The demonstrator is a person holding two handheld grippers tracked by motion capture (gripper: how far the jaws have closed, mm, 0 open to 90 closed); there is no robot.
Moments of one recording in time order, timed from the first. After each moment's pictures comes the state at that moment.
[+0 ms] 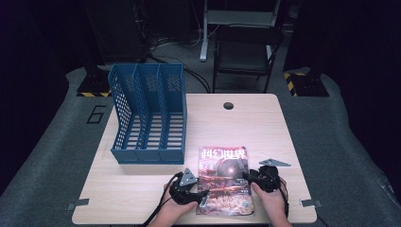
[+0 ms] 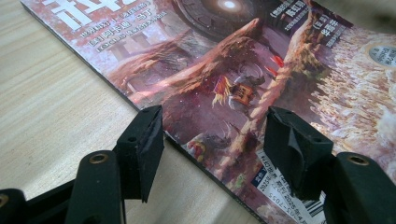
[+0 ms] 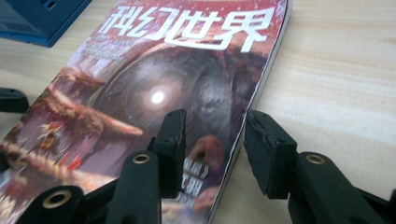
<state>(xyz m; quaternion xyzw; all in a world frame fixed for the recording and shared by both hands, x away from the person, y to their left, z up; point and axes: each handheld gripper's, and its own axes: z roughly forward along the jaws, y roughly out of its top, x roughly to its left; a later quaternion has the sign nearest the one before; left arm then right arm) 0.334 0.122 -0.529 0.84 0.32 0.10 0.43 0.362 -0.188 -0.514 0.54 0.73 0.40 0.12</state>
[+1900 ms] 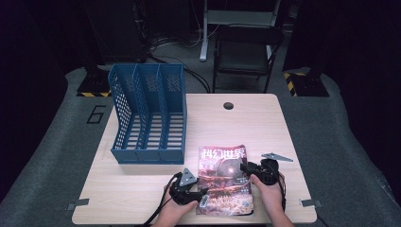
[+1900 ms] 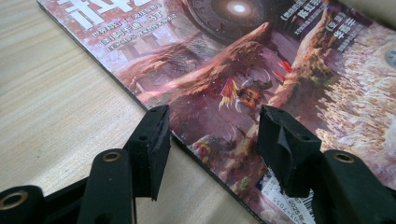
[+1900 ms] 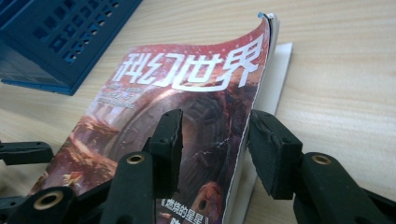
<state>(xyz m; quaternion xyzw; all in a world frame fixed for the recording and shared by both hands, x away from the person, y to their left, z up) 0.332 0.122 -0.529 0.83 0.35 0.10 0.43 0.379 -0.189 -0.509 0.56 0.69 0.45 0.09</state>
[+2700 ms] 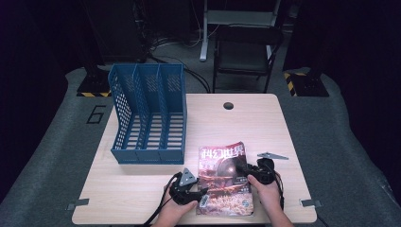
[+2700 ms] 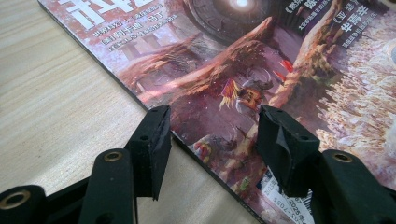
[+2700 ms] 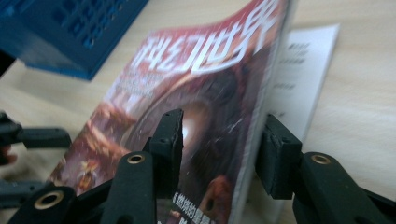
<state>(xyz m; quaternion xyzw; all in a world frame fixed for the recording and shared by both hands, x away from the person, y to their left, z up) 0.333 0.123 -0.529 0.83 0.34 0.10 0.42 0.385 -0.180 -0.517 0.54 0.71 0.45 0.05</state>
